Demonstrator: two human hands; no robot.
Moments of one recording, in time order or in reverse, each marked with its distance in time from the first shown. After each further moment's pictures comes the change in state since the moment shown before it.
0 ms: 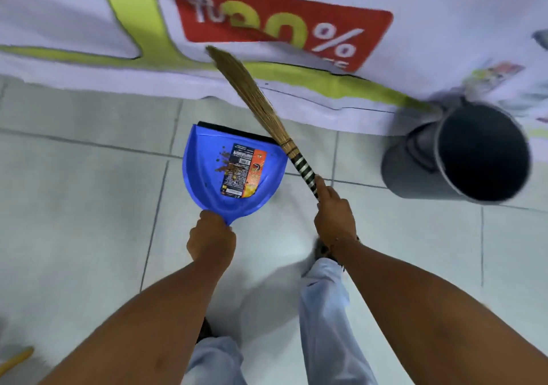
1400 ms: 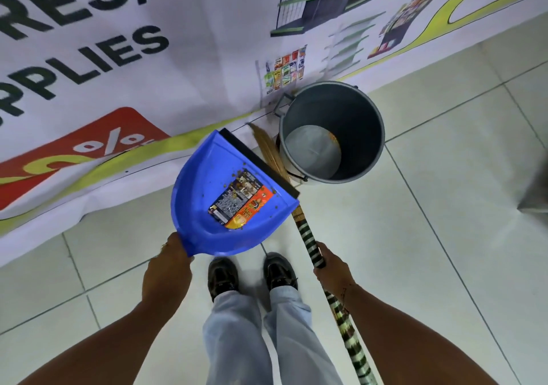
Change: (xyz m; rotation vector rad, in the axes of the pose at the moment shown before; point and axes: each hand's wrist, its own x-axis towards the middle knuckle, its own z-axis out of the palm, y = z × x) left_hand -0.035 0.247 0.054 0.535 -0.068 0.673; right_hand -0.035 0.235 -0.085 0.773 -0.291 0.723
